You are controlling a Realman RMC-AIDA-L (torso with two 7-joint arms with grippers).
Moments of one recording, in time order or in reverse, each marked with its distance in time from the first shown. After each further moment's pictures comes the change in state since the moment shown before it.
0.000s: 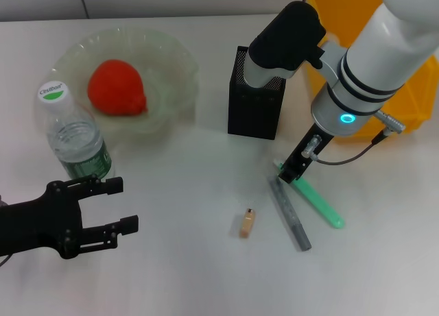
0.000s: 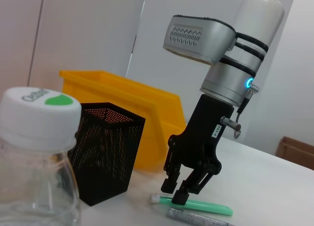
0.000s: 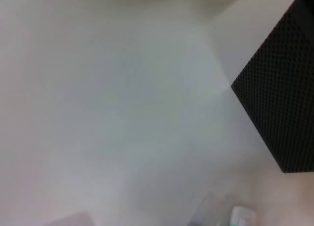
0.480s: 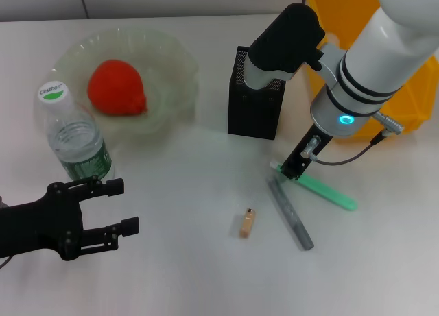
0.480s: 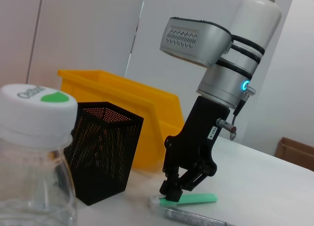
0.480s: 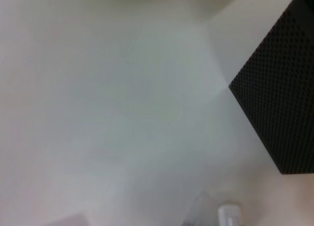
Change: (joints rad) left arm 0.003 -0.002 0.001 0.000 0.001 0.002 0.000; right arm 0.001 0.000 -0.010 0.014 0.000 0.021 -0.001
